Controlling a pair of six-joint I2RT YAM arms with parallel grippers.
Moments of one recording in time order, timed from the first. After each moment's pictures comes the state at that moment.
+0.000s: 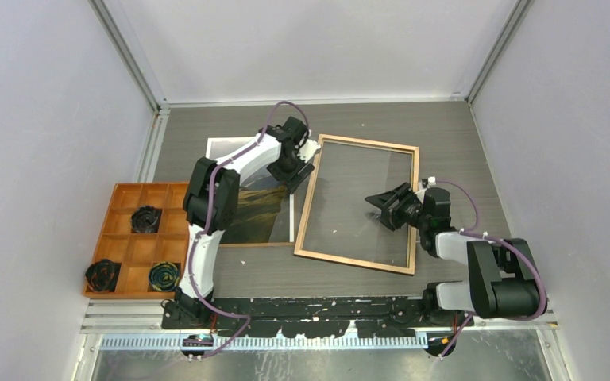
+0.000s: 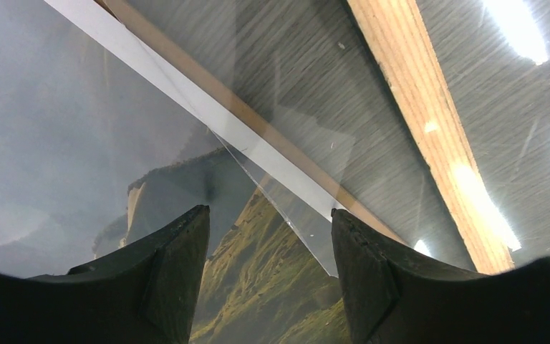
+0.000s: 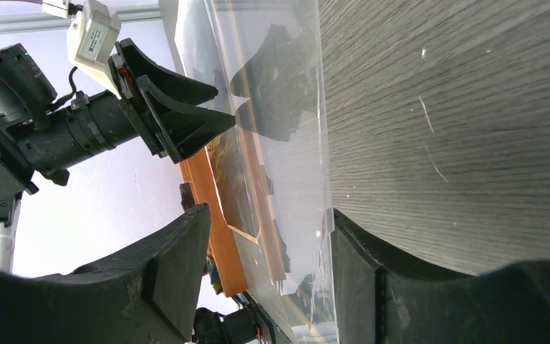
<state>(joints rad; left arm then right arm) -0.53 2.19 1.77 -0.86 0.05 0.26 0.05 1.29 0.26 0.56 -0.58 1.16</state>
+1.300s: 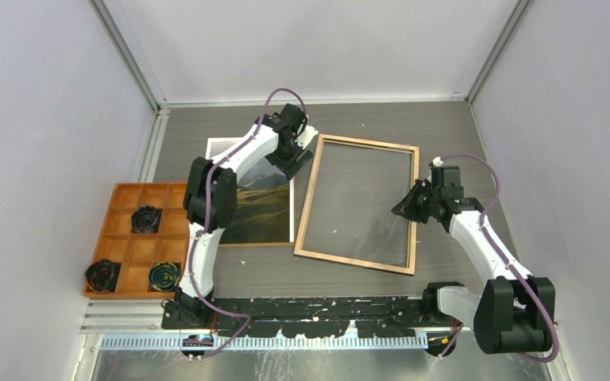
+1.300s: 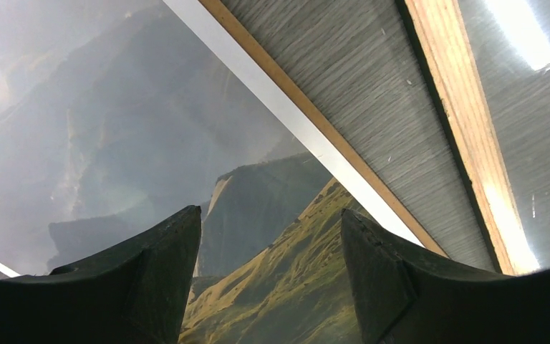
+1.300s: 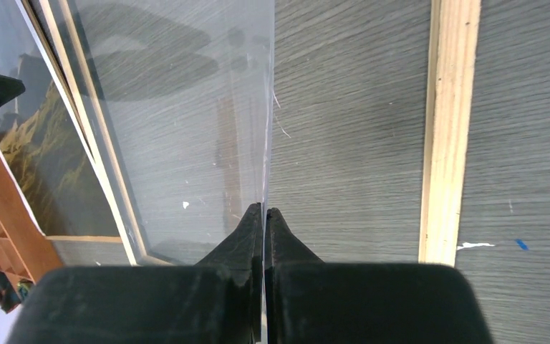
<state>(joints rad) -0.50 2.21 1.92 -0.92 -0.05 0.27 0.02 1.13 0.67 -0.45 -0.29 0.58</state>
